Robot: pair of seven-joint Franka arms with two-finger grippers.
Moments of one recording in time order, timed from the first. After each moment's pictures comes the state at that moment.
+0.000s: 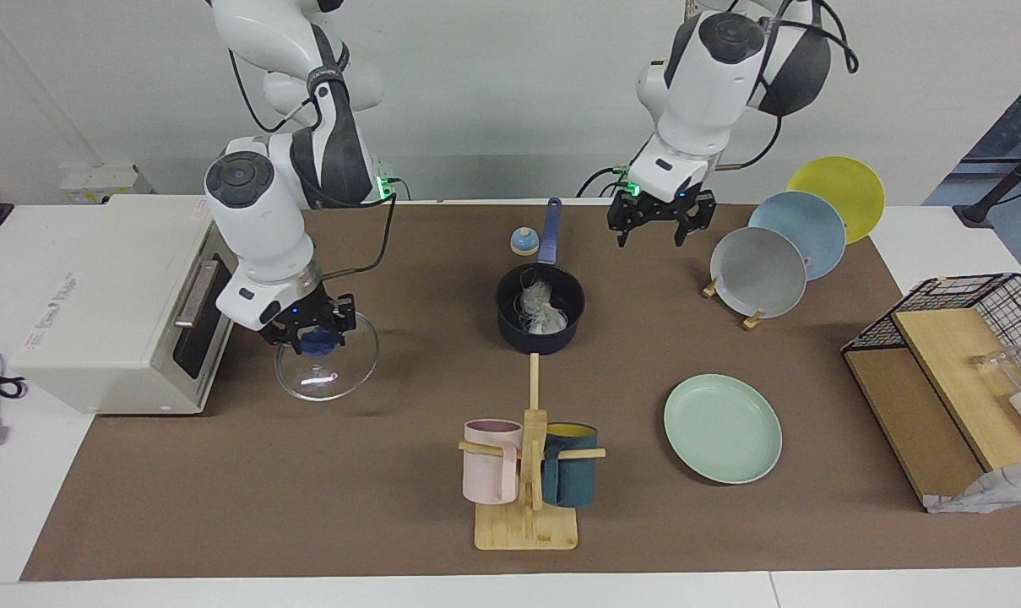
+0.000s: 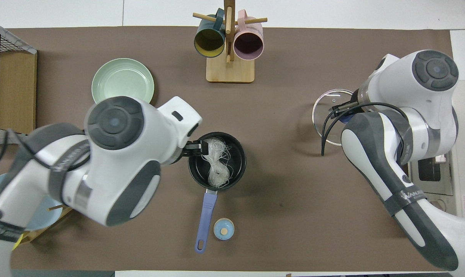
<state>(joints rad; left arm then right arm) -0.56 0.07 -0.08 -1.88 -0.04 1.94 -0.56 0.12 0.18 0.01 -1.92 -0.04 2.14 -0.07</state>
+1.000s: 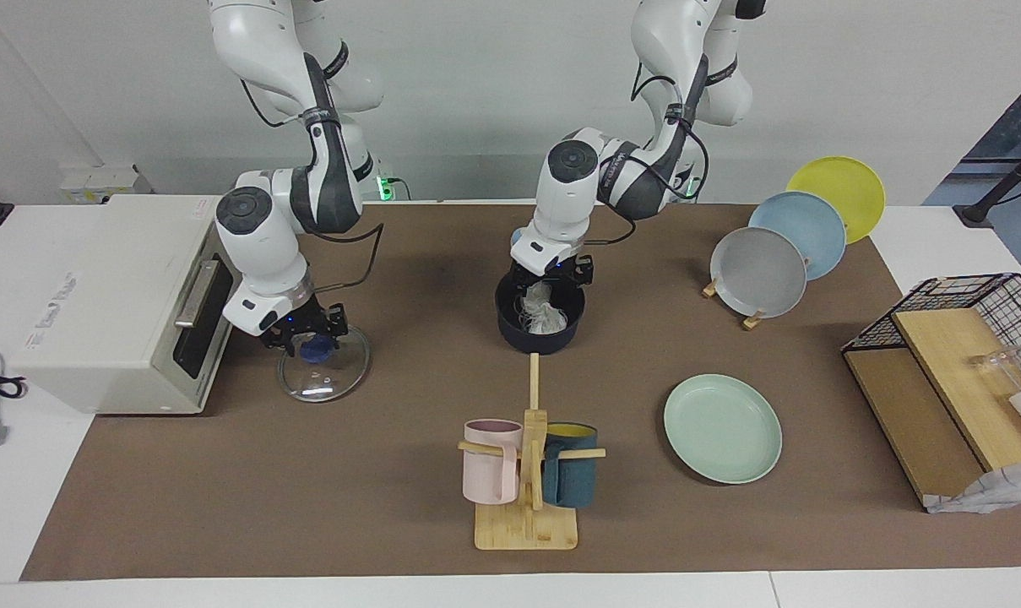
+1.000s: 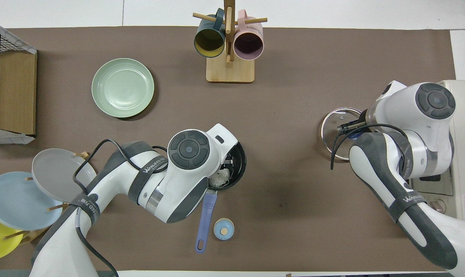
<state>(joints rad) -0.65 0.19 -0.08 -2.01 -0.05 2.18 -0.63 0.05 0.16 0.01 -2.10 -0.04 2.28 -0.11</state>
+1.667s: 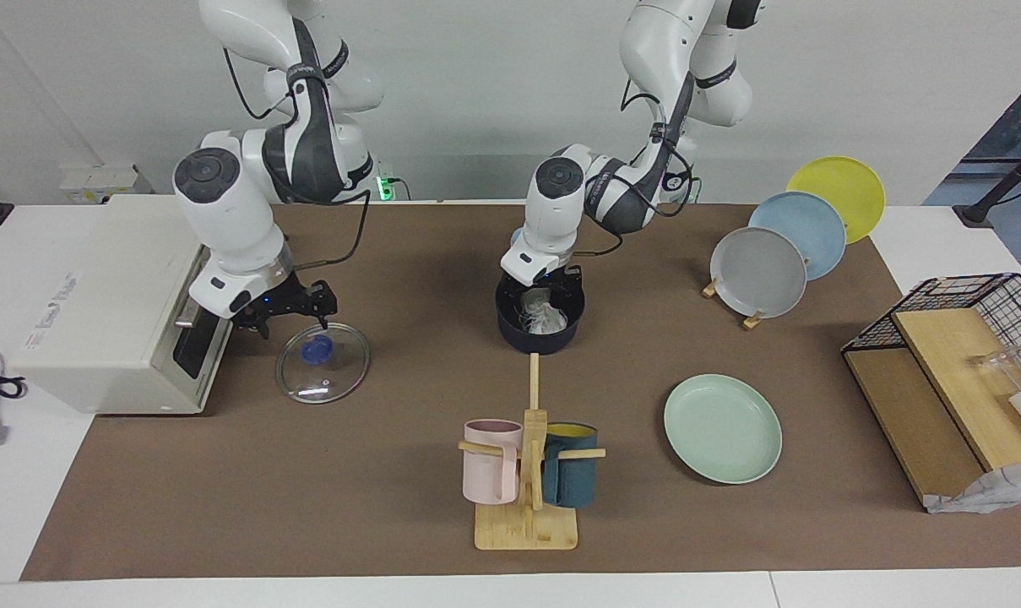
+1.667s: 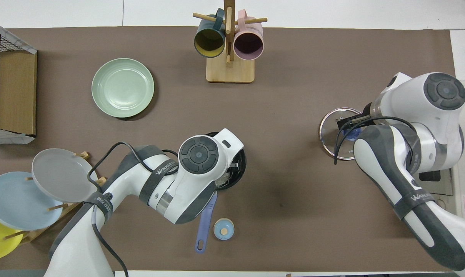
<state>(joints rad) -0.67 0.25 -0.08 -2.03 -0.05 2.25 -0.64 0.05 0.14 0.01 -1.78 -0.04 1.87 -0.11</state>
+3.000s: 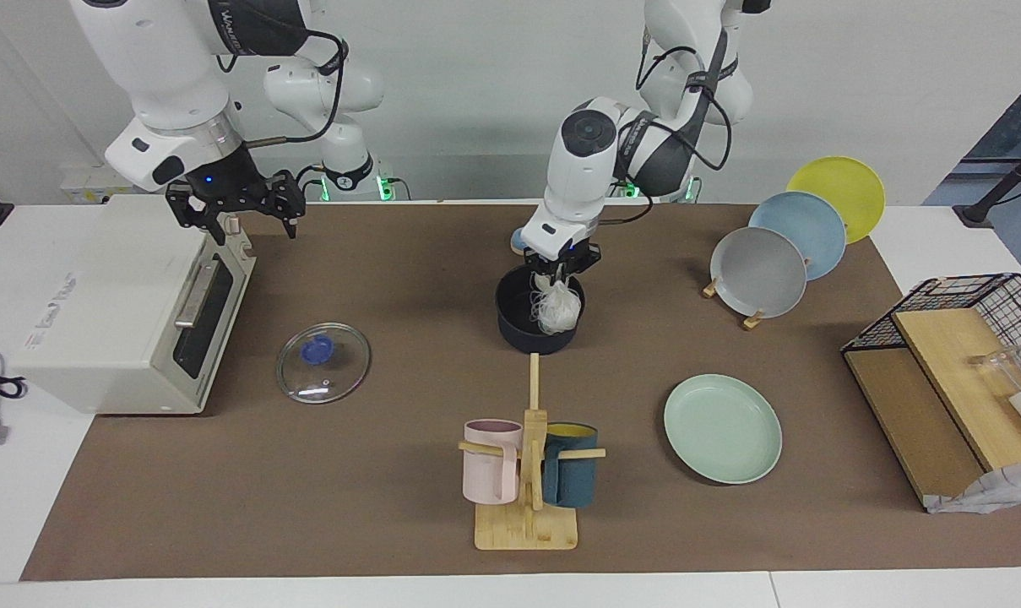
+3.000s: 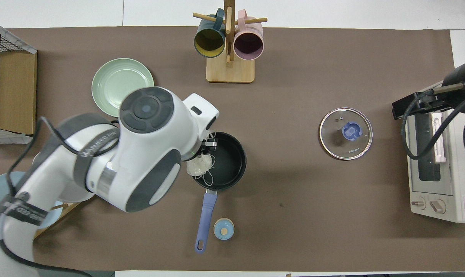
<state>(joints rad) -0.54 0.12 -0.05 -1.73 -0.10 1.80 -0.60 0.06 0.07 0.02 -1.46 -0.03 1.48 -0.06</state>
